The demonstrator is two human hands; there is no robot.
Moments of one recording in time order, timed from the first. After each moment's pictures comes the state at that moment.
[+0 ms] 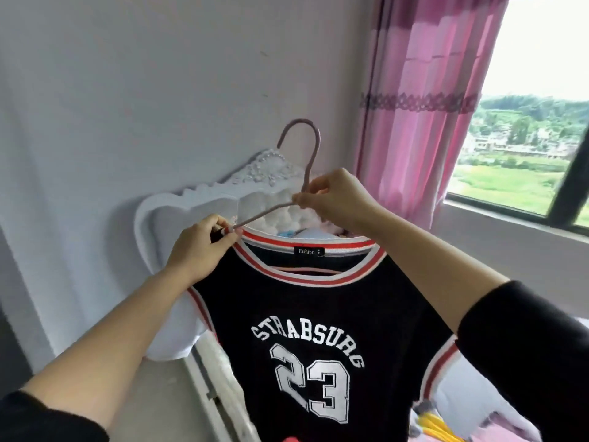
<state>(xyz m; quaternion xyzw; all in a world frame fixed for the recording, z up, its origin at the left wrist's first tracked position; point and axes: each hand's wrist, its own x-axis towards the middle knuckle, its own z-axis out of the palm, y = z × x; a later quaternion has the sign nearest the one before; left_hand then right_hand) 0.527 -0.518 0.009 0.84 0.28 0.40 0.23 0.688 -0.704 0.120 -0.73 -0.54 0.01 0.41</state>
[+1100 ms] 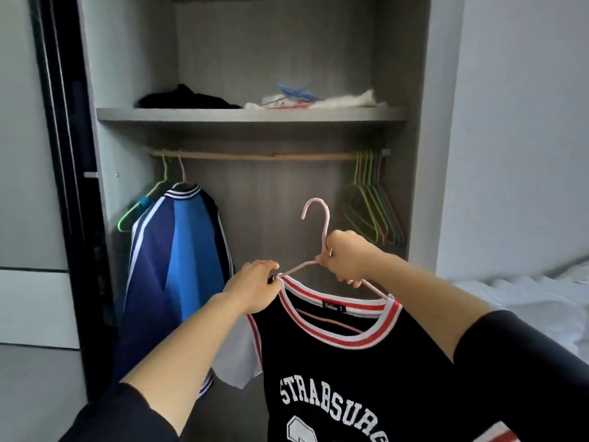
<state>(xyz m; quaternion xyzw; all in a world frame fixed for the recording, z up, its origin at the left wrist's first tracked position) -0.038 -0.104 0.056 0.77 0.59 0.26 0.03 0.161 -0.130 0.130 -0.60 -0.78 0.05 0.18</state>
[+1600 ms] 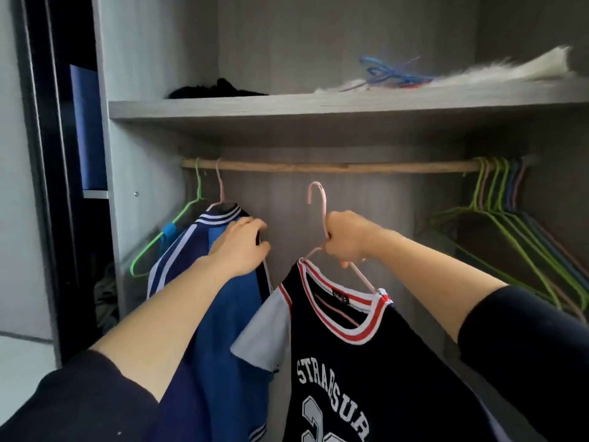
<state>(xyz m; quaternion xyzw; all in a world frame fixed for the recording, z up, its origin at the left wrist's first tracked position) -0.204 0.120 0.149 0.72 0.62 0.30 -0.10 0.008 0.101 0.199 -0.56 -0.82 -0.04 0.12</state>
